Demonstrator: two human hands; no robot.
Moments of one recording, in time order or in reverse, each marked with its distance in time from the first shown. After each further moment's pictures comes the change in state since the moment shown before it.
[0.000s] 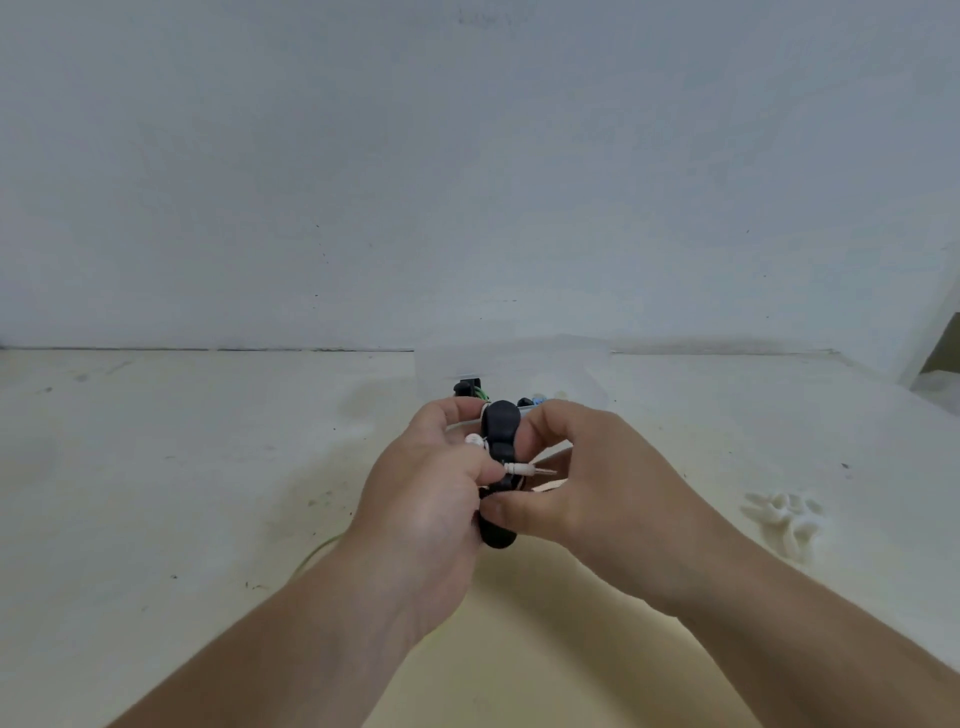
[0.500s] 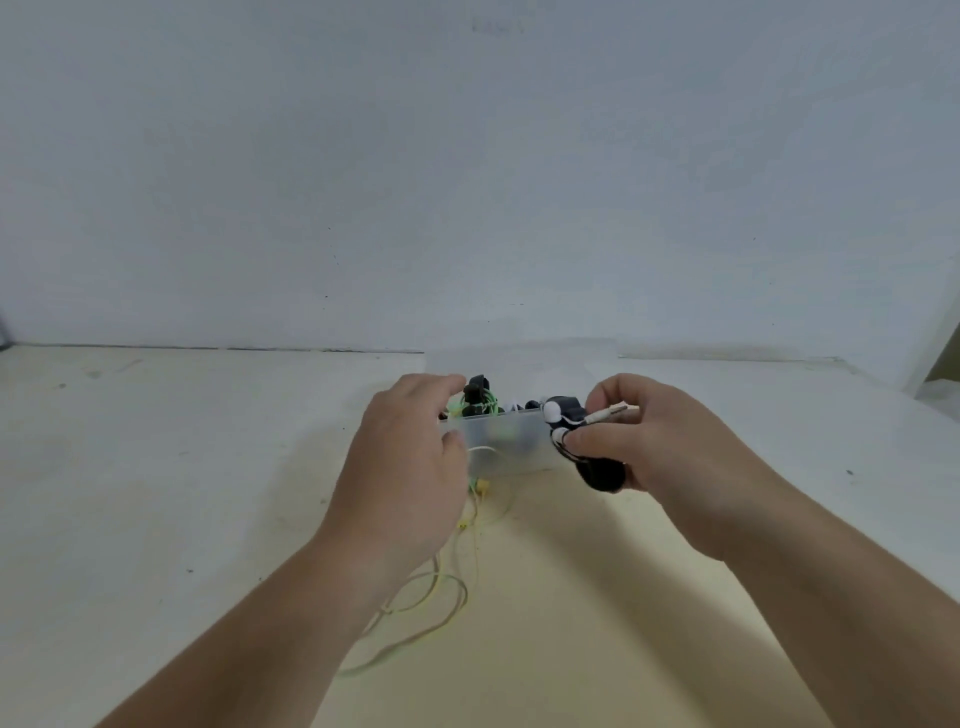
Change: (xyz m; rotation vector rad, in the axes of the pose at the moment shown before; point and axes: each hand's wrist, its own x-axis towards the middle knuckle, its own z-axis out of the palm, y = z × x) left_hand 0.024 0.002 -0.033 1.081 0.148 0.572; right_hand 0.023 0.021 -0.029 0.286 0.115 0.157
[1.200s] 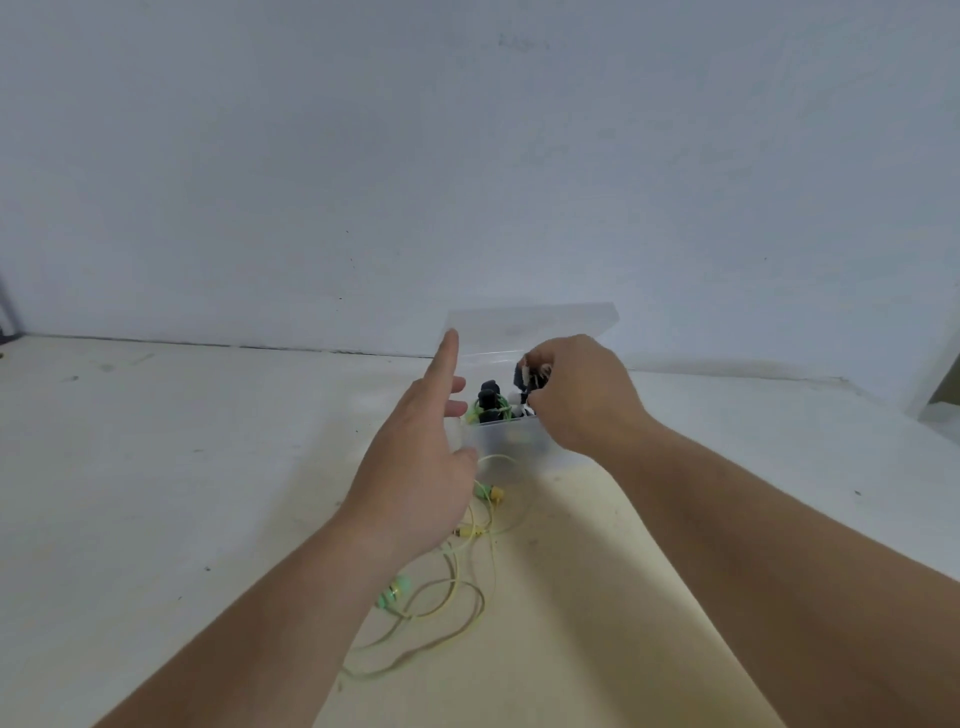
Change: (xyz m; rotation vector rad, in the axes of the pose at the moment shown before) left_hand 0.011 -0.026 0.005 -0.306 -0.120 -0.085; right_hand 0.078 -0.017 0.050 -0.643 0.118 -0.187
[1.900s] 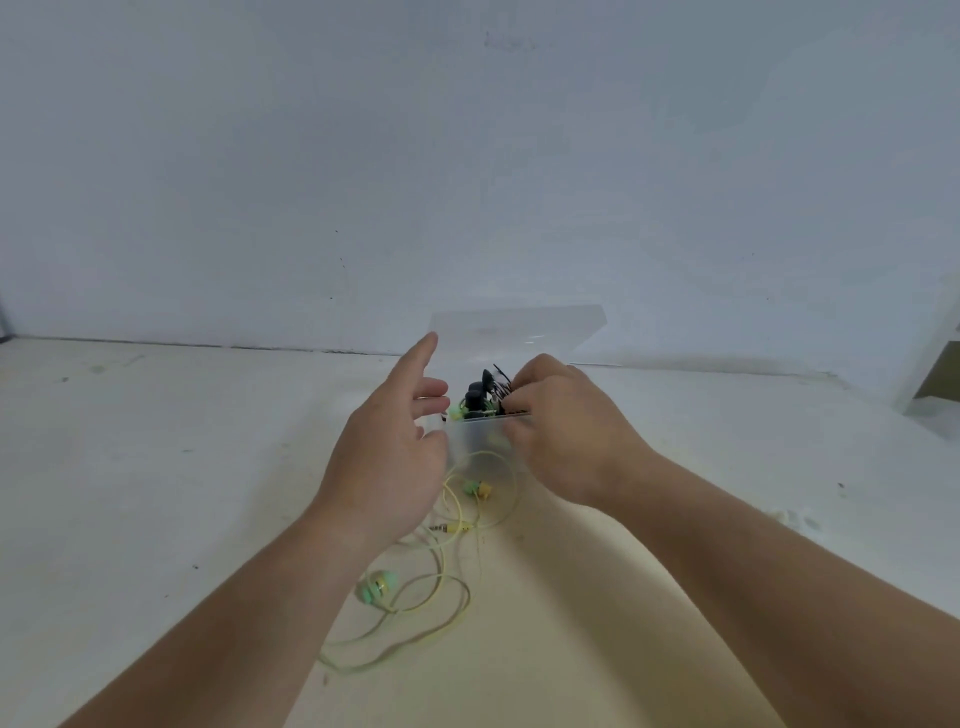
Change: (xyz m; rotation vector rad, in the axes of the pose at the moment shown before) left_hand 0.000 0.009 -0.005 -0.046 0.106 -0.007; right_hand -0.032 0.010 -0.001 -0.238 -0.125 -0.245
